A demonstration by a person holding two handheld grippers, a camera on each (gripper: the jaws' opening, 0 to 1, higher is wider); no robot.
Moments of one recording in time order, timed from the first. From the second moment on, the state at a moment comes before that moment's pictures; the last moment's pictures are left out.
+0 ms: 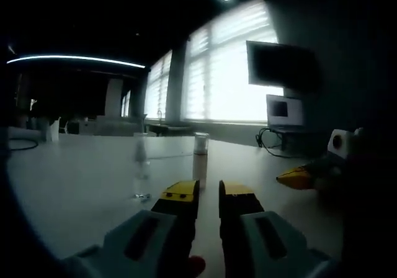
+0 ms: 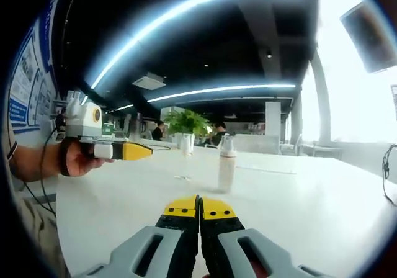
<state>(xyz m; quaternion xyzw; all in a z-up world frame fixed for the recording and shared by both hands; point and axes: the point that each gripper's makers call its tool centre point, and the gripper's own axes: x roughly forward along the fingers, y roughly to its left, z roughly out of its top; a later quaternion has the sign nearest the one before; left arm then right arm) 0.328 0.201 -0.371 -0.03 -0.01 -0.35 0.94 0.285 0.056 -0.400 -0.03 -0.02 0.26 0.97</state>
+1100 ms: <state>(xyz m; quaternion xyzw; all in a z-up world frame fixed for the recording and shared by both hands) 0.293 0.248 -0.396 0.01 0.00 -0.32 0.95 0.285 0.056 -0.401 -0.02 -0.01 0.26 0.97</state>
